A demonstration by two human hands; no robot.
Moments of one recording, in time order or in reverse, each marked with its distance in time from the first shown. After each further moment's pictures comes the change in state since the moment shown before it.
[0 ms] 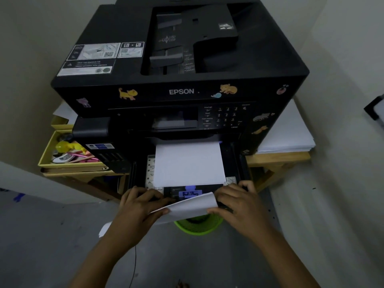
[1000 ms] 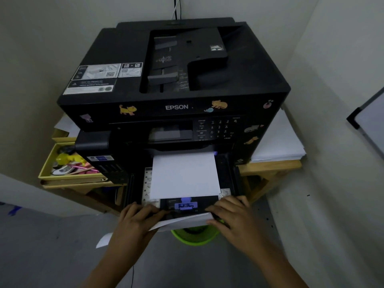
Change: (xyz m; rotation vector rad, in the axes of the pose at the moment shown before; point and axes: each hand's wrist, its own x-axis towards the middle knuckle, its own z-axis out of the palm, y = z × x) left_hand -0.018 0.000 0.011 0.100 0.051 0.058; right_hand -0.017 -0.003 -0.001 -0.002 -0.017 -0.022
